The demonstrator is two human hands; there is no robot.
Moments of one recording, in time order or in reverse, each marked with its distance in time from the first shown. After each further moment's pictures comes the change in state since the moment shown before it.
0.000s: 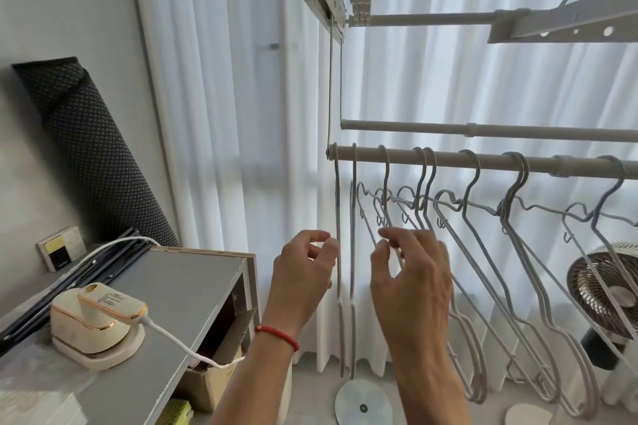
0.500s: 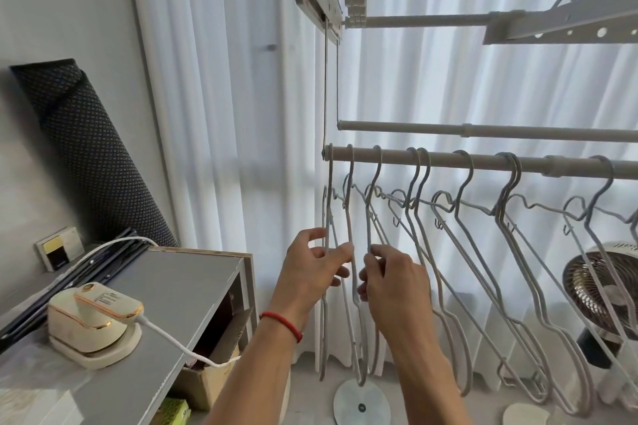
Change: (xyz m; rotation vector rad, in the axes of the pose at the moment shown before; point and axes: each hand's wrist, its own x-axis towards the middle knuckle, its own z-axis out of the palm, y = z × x) left_hand 0.004 0.001 0.008 -0.232 -0.138 -0.158; right_hand 0.003 0.015 0.018 0.103 -0.423 0.283
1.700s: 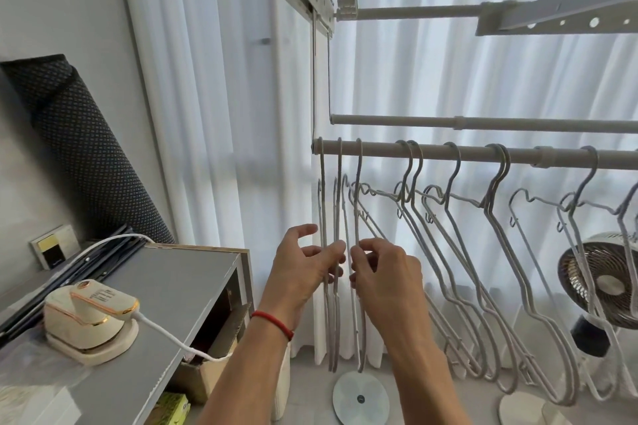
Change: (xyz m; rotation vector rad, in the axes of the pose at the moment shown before) left_hand -0.013 0.005 0.008 -0.011 0.027 -0.047; right_hand -0.006 0.000 -0.020 0.081 -0.007 -0.067
